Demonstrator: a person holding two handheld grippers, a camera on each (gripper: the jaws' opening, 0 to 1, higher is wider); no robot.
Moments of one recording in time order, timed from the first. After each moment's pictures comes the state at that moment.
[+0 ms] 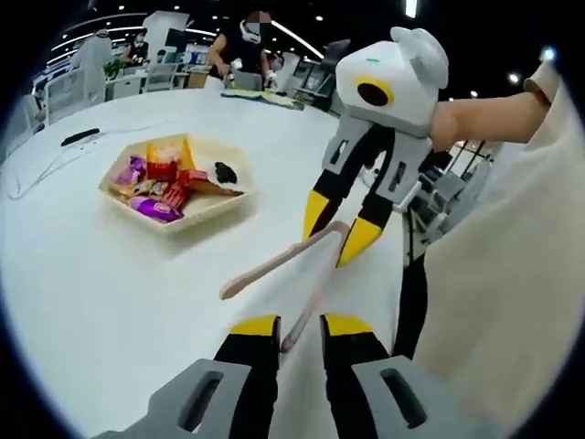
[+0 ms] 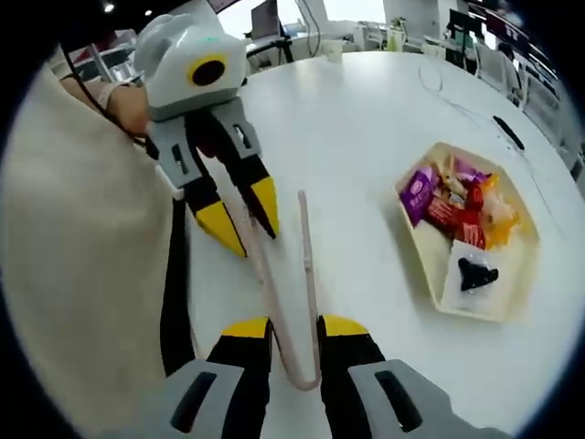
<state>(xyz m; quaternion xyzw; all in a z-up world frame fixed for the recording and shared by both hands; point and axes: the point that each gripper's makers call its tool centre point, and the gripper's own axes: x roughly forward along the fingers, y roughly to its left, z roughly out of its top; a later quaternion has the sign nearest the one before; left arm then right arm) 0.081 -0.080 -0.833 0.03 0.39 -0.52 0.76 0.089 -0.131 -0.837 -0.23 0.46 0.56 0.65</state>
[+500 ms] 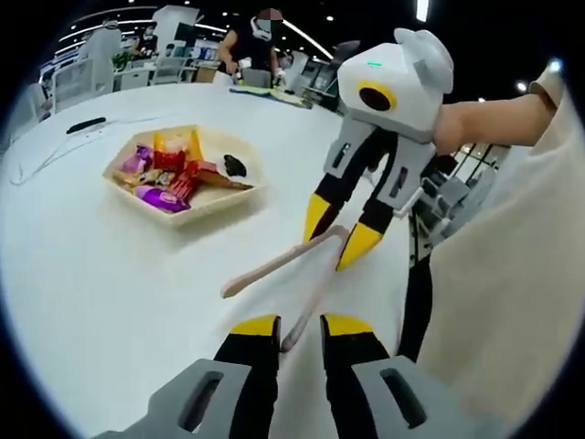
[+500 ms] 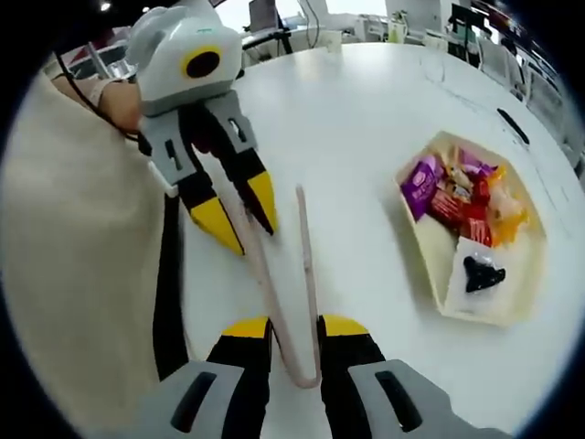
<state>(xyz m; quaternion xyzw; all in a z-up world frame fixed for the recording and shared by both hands) 0.085 -0.079 -0.840 0.01 0.41 -0.51 0.76 0.092 -0.132 -0.847 -0.23 0.47 0.56 0.64</state>
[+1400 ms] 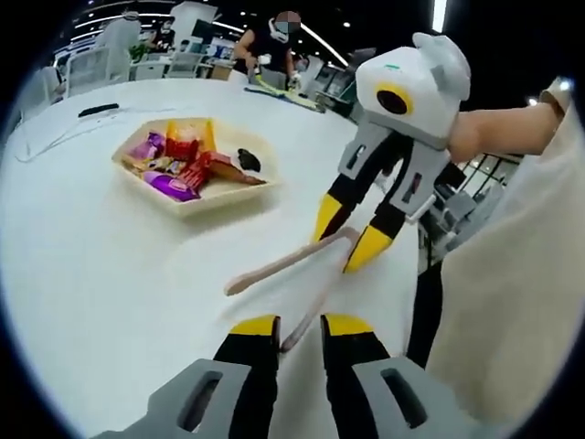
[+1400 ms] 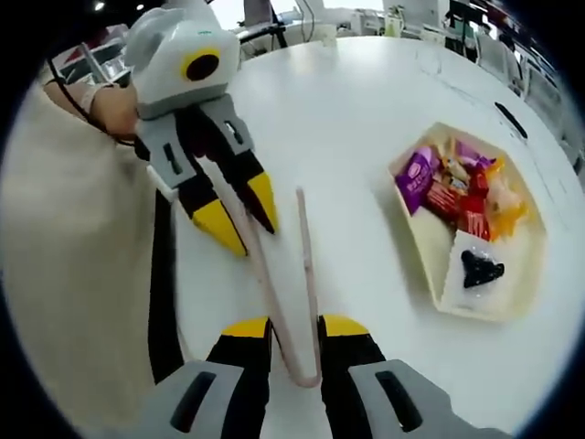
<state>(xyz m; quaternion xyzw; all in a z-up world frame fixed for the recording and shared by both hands) 0.093 -0.083 -0.851 -0.01 0.41 -0.48 0.77 0.095 -0.137 -0.853 -0.24 0.49 0.54 0.64</state>
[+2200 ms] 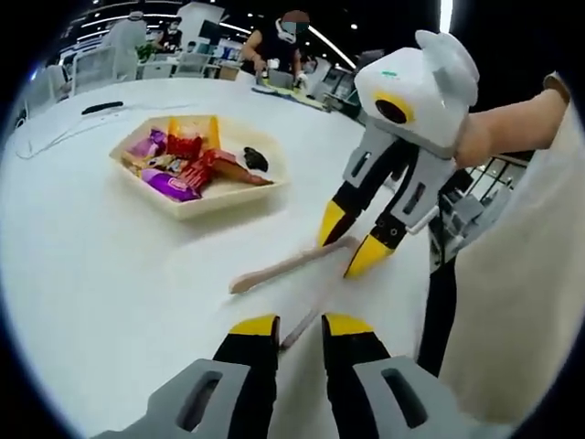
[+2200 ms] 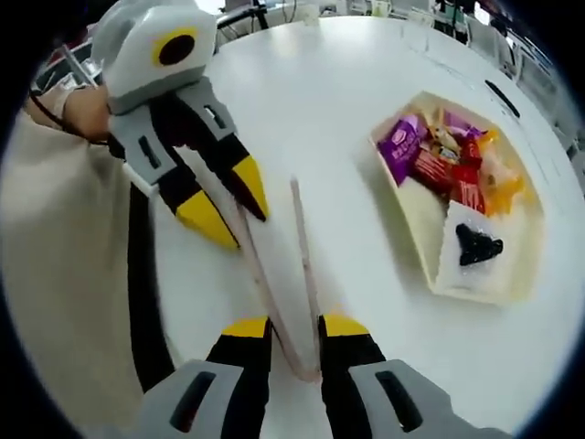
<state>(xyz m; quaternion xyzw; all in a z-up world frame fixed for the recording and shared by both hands) 0.097 -0.091 -0.858 -0.01 0.41 -0.47 0.78 0.101 -0.151 -0.870 -0.26 0.52 0.50 0.64</state>
